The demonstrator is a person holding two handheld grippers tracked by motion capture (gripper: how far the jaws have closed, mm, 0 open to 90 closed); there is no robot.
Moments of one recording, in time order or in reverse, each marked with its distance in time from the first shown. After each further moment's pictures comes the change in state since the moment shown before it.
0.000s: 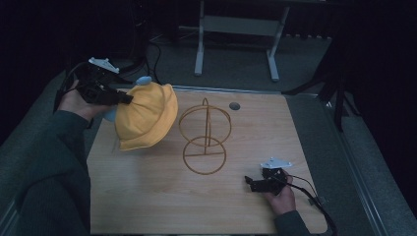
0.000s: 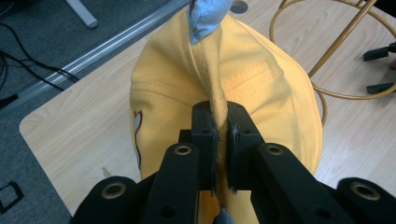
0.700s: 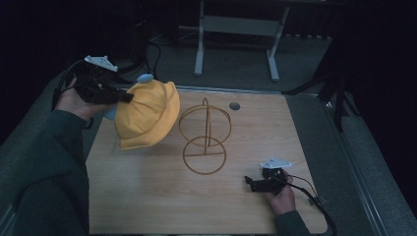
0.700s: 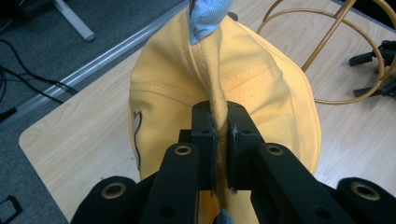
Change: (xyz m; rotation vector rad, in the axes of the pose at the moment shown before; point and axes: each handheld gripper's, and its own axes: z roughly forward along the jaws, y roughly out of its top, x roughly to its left) left arm -0.008 0.004 -0.011 -0.038 -0.015 0.035; right arm 0.000 0.000 0.000 0.000 0.000 0.000
